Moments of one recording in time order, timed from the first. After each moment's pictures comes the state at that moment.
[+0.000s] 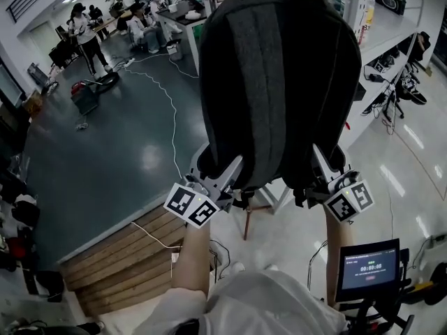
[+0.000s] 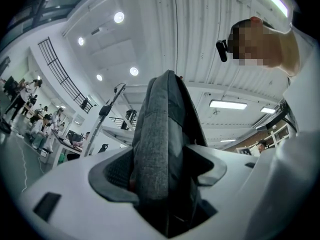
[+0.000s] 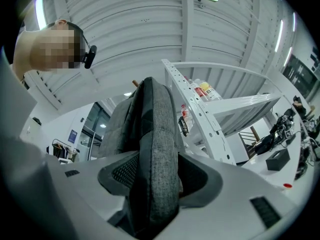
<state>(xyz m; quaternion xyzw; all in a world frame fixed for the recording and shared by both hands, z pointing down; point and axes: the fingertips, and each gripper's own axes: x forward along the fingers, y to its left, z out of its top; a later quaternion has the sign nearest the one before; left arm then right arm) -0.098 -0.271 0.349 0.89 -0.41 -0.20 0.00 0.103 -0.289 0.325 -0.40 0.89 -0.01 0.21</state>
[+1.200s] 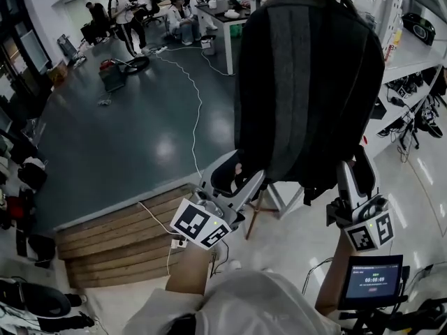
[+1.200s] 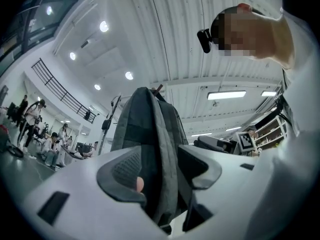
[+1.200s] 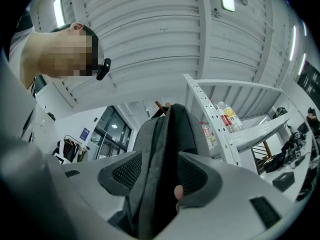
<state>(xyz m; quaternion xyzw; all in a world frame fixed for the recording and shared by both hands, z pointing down) -0.095 -0.172 0.325 0.87 -0.46 -0.15 -0.05 0.098 -0.202 0.267 -0.36 0.90 0.07 0.23</state>
